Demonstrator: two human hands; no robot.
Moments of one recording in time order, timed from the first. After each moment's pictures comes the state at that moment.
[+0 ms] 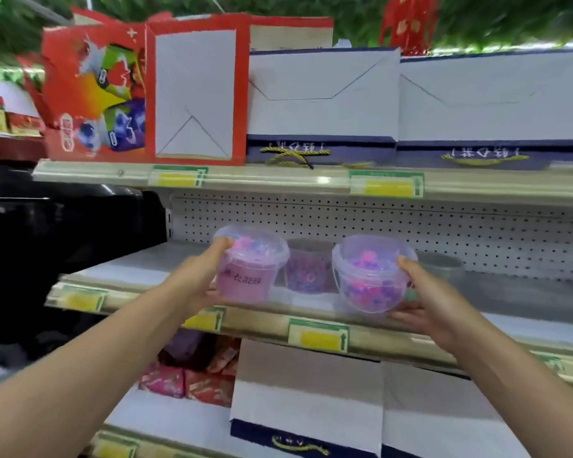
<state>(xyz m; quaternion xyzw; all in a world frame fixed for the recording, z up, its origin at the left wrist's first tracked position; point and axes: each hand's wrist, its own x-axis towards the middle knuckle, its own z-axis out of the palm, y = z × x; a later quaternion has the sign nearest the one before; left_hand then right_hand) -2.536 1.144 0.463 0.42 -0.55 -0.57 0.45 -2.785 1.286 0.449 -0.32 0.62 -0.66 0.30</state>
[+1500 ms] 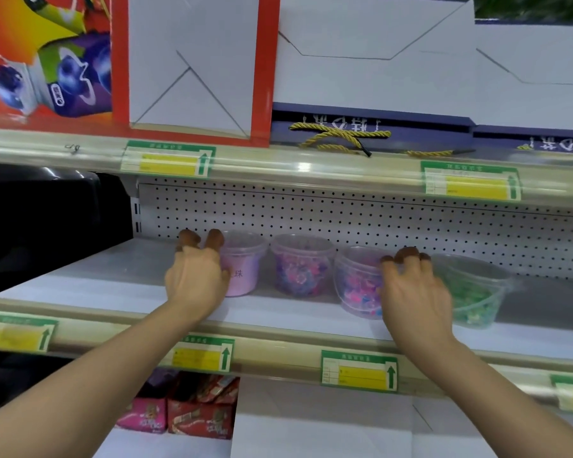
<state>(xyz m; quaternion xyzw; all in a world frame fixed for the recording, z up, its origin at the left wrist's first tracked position) -2.548 1.007 0.432 0.50 -0.79 0.00 0.35 -2.764 1.176 0.424 -0.43 0.79 -0.15 -0.41</state>
